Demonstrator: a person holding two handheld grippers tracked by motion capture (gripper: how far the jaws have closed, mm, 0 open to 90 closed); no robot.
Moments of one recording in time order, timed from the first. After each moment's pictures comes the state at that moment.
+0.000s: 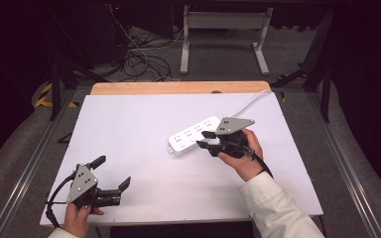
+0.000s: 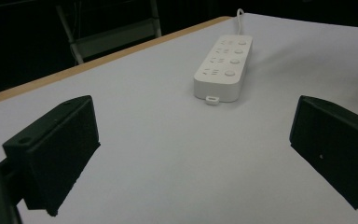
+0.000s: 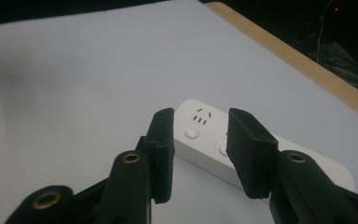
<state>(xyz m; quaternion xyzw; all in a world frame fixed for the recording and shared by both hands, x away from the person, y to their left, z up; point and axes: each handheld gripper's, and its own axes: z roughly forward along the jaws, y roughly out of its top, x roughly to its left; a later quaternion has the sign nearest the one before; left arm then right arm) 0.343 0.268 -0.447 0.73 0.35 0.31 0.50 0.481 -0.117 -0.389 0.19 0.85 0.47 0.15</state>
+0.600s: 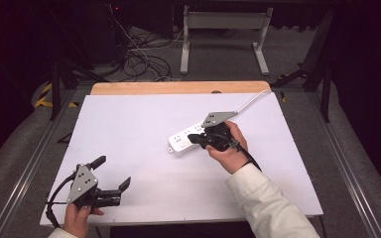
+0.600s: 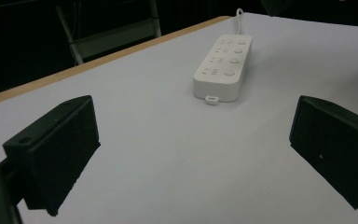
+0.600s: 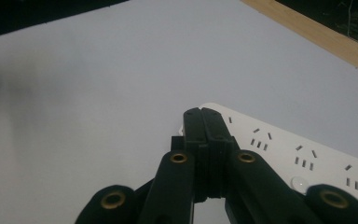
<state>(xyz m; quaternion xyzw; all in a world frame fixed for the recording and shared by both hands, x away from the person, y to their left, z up) 0.343 0.268 -0.447 0.73 0.34 0.31 0.50 0.502 -0.083 -0.397 0.21 0.86 0.44 0.11</state>
